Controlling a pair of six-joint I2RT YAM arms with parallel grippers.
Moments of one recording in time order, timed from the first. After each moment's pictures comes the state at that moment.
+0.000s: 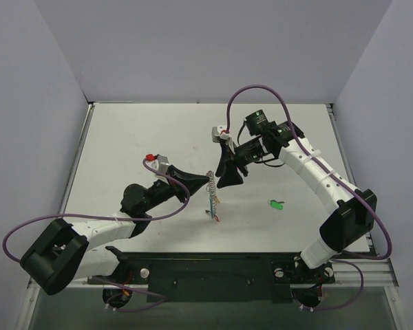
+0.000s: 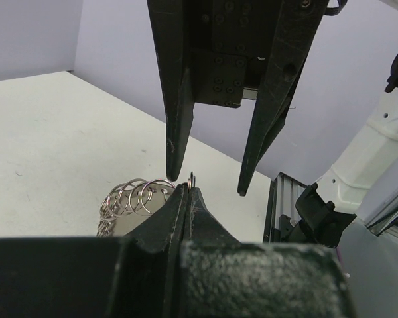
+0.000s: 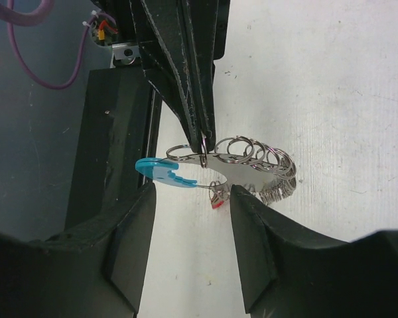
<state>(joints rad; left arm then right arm) -0.67 1.22 0.35 1.23 0.45 -0.59 0.53 1.58 1.51 -1.02 -1.01 -0.72</state>
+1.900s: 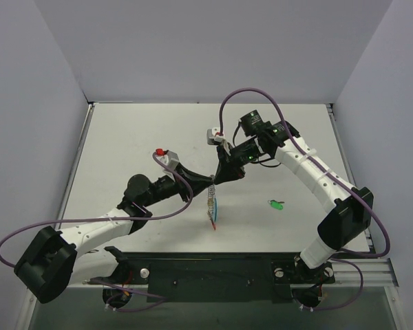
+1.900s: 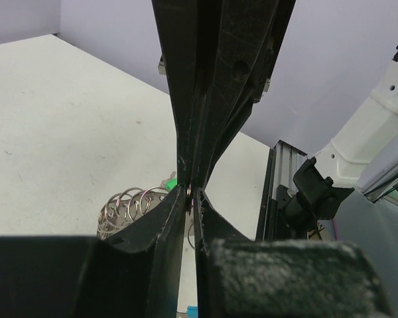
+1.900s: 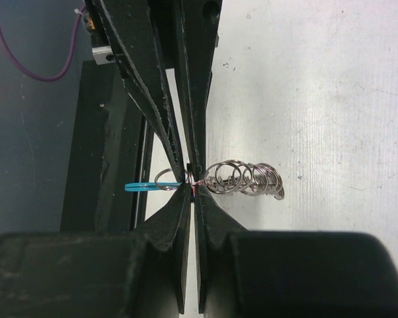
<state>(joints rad) -0.69 1.16 0.44 0.94 0.51 -0.52 0.56 1.60 1.54 -1.02 -0.96 -0.70</state>
